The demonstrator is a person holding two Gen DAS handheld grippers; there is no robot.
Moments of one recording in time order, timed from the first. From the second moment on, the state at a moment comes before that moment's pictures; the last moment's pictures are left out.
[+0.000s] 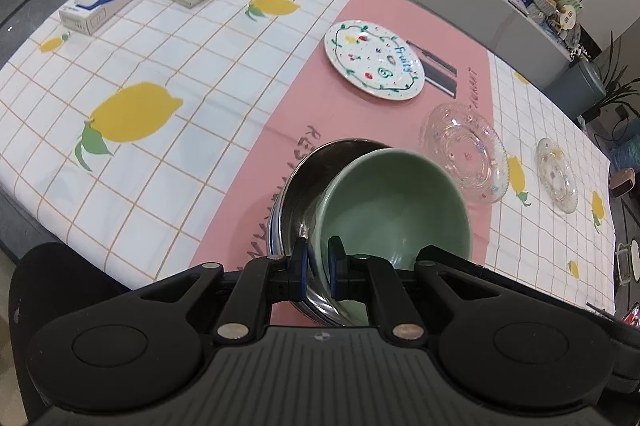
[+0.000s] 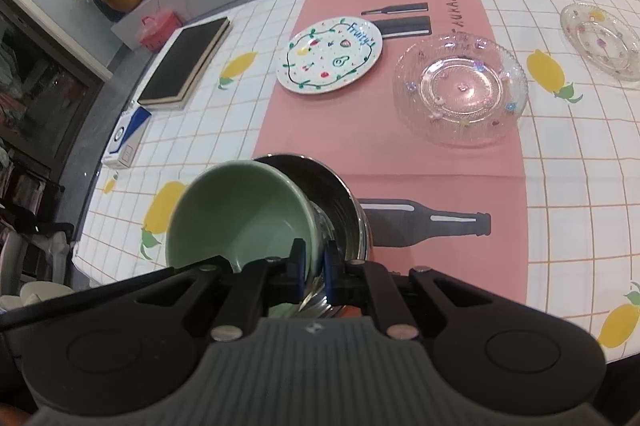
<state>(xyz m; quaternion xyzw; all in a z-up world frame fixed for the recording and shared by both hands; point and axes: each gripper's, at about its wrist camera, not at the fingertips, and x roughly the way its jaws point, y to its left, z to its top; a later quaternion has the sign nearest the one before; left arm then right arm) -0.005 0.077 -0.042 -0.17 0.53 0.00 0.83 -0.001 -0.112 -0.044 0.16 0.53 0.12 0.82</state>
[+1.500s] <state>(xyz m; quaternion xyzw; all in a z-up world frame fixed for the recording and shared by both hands) 0.012 0.084 -0.019 -0.17 0.49 0.00 0.85 0.006 -0.116 -0.016 0.12 0.47 0.11 0.87</state>
